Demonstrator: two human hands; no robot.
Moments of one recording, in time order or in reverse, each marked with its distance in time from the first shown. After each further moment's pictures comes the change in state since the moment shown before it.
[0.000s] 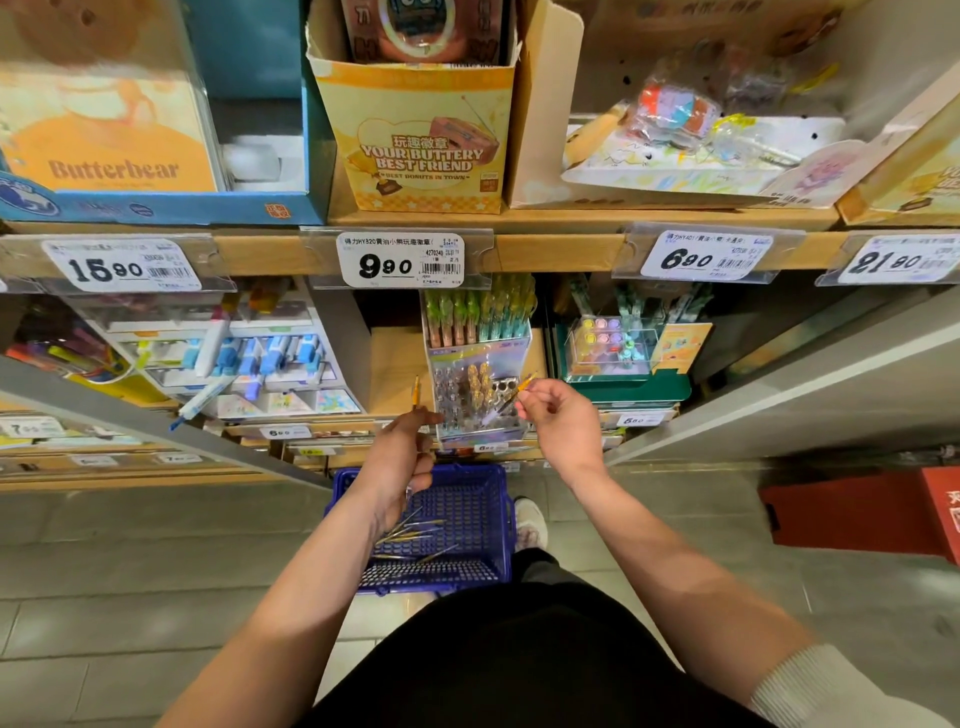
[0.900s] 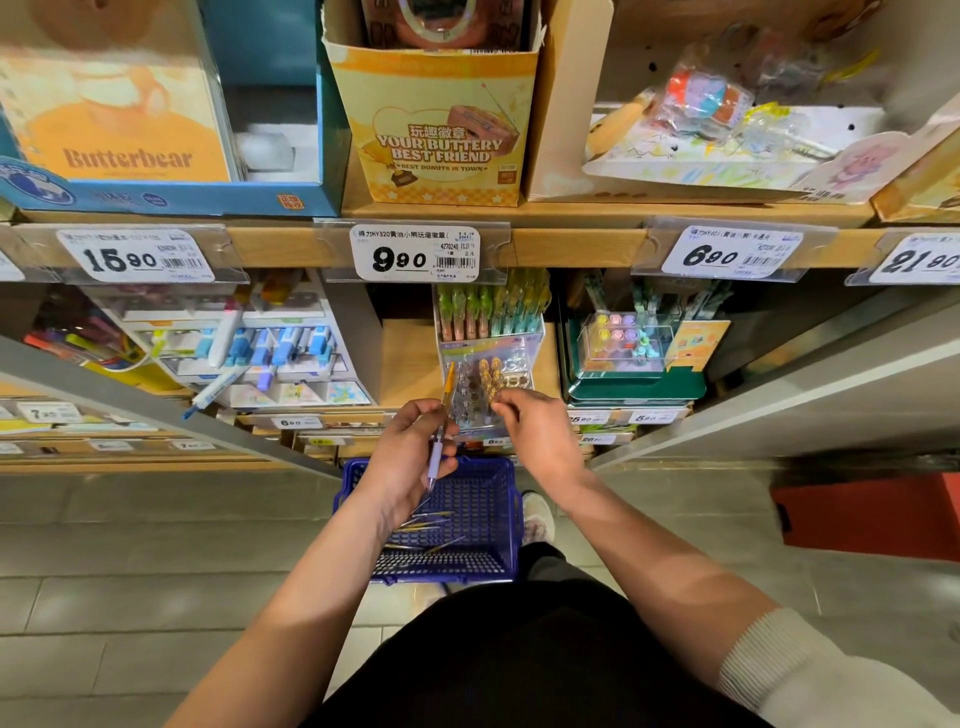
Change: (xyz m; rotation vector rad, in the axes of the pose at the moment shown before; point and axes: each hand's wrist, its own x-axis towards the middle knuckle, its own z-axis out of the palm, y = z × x) left_hand -0.004 -0.002 -0.001 -0.164 -0.084 0.065; right_hand 0.001 0.003 0.033 -0.547 -0.108 -0.363
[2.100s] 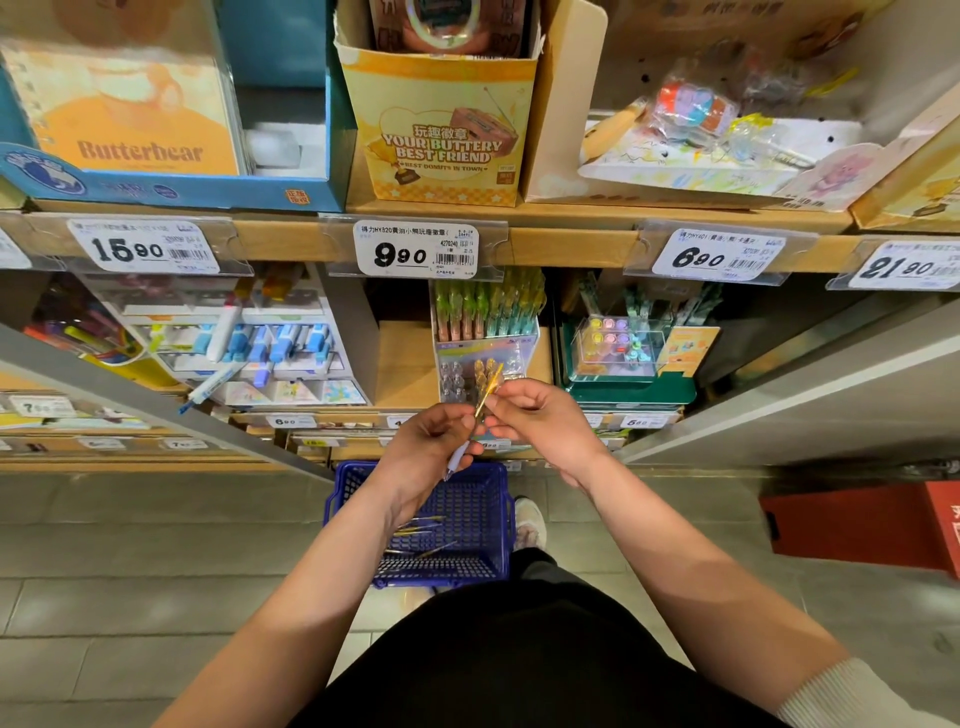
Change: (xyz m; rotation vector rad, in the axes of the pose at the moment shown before) left_hand -0.002 -0.010 0.012 0.159 -0.135 0.069; right_hand -0.008 -0.029 -0.046 0.976 -0.244 0.443
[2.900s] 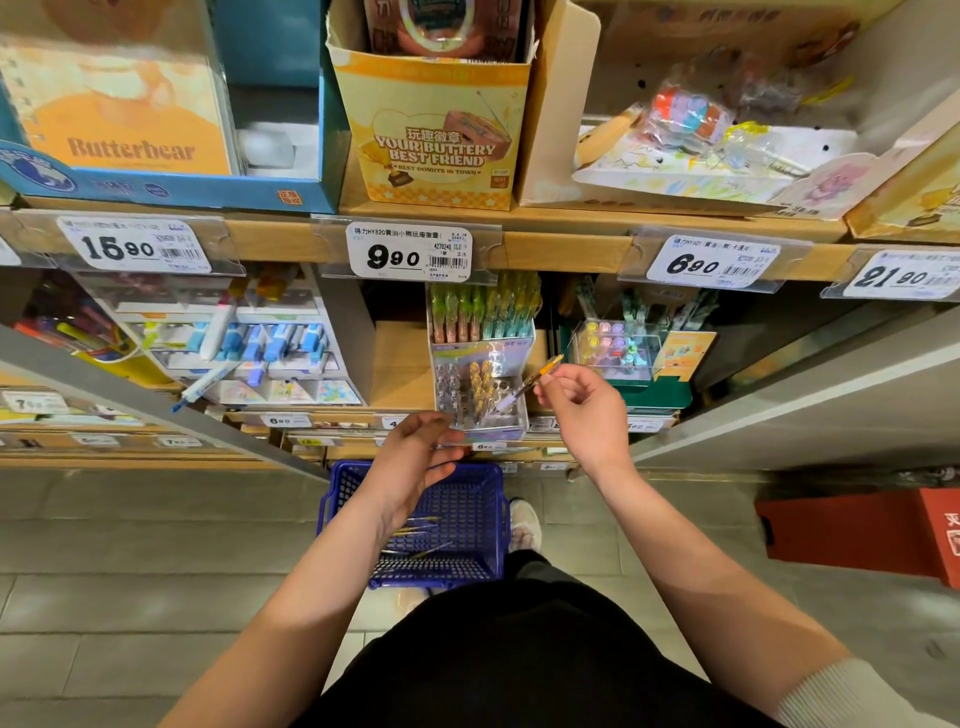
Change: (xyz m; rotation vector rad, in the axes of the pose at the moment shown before) left_hand -0.001 0.000 -0.003 -0.110 0.141 -0.120; right_hand 0.009 0.010 -0.049 -0.331 0.389 -0.285
